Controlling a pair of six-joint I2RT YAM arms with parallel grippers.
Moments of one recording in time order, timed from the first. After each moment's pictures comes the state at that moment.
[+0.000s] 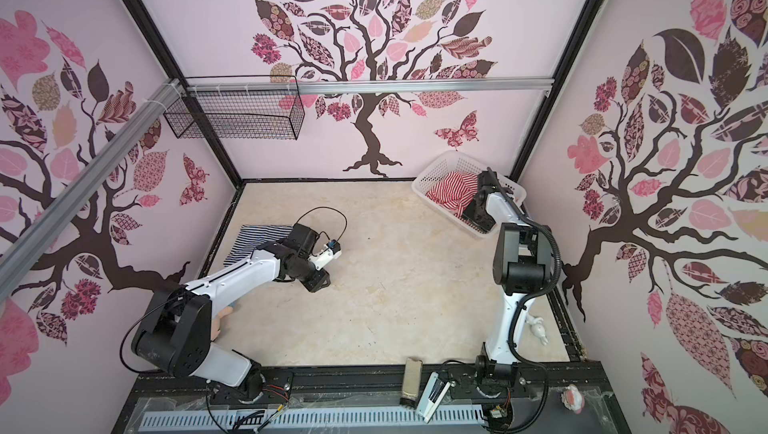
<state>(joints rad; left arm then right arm) -0.42 1.52 0.93 -0.66 0.19 0.36 -0.09 2.01 1.57 -0.73 0.01 0.59</state>
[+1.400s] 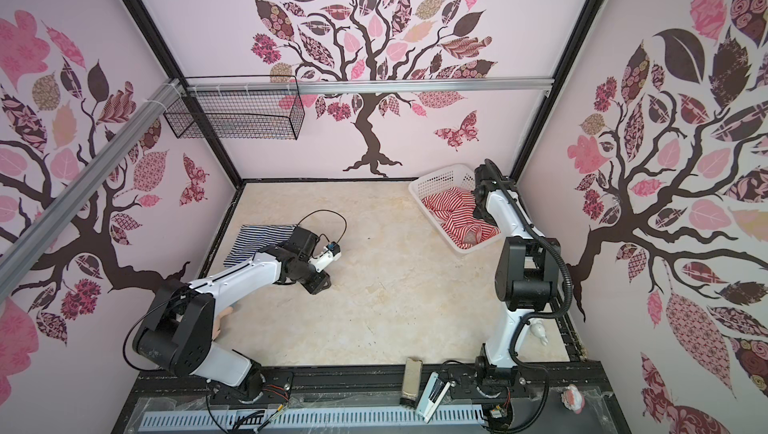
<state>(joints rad) -0.42 1.52 0.89 -0.60 0.19 0.34 -0.06 1.88 1.61 -0.88 0.46 0.52</state>
